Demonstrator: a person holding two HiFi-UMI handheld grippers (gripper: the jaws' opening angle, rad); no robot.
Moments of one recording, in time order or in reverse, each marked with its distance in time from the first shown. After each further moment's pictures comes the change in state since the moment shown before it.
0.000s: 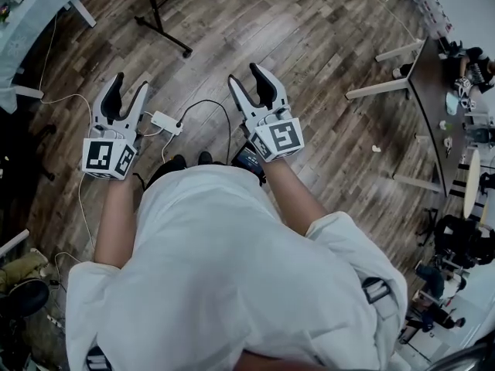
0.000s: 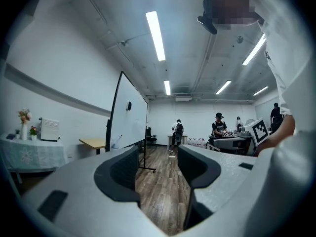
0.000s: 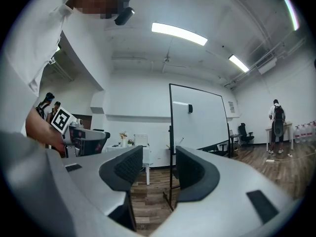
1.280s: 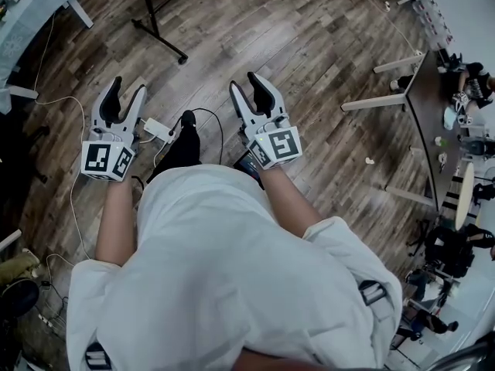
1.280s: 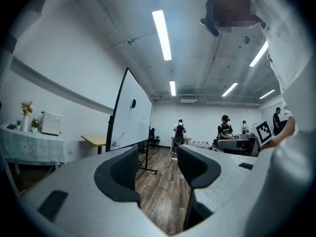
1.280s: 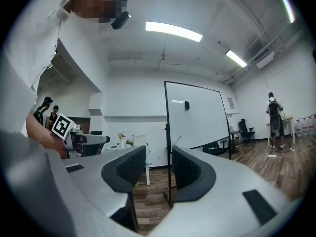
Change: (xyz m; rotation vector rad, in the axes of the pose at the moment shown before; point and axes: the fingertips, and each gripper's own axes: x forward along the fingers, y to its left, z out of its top) left arm 0.055 0.013 -0.017 -0.047 -0.019 0.046; right arm 0.026 -0.053 -0.013 0.042 0.003 0.013
